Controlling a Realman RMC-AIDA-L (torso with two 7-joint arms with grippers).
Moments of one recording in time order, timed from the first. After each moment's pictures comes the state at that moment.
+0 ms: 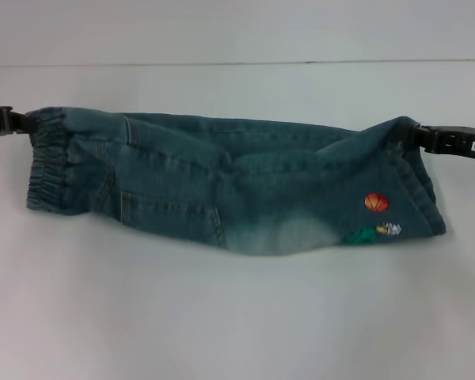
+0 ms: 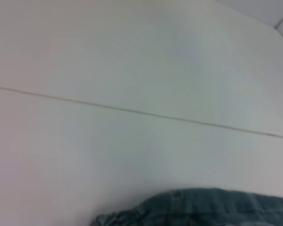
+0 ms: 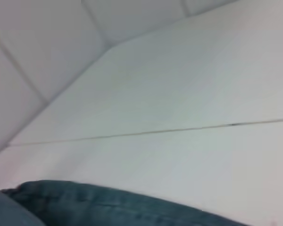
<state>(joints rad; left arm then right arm) -0.68 -2.00 0.37 0.88 2.53 1.36 -2.25 0.63 1.99 -0.44 -0.45 -2.10 -1.20 1.71</state>
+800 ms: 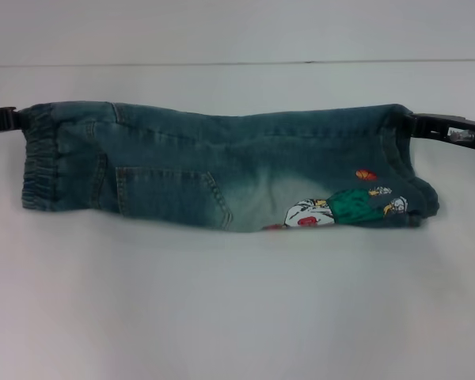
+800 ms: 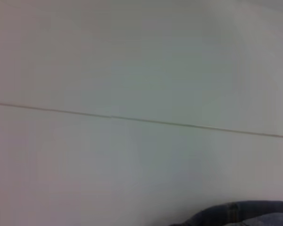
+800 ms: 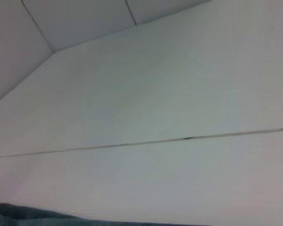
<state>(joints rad) -0.68 -2.03 0.48 0.82 2.54 1.09 -2.25 0.70 2.04 -0.45 -0.40 -2.10 -0.91 1.70</state>
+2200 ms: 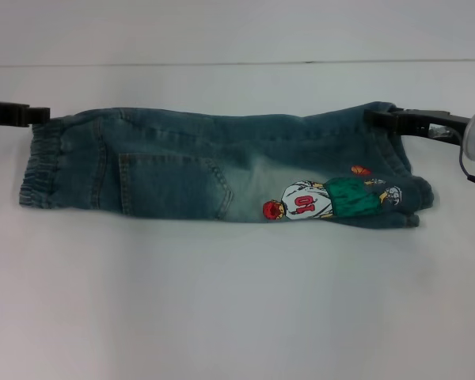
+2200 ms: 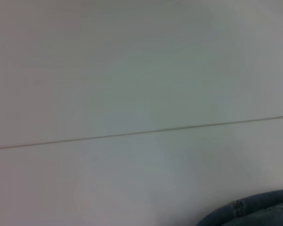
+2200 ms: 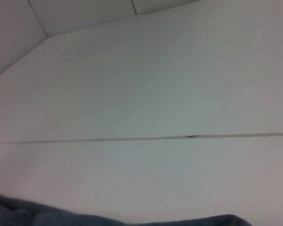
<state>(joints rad) -0.67 -2.05 0.65 0.89 2.56 1.01 -2.22 0.73 2.07 -0.52 -0.40 -2.08 -0.80 1.69</state>
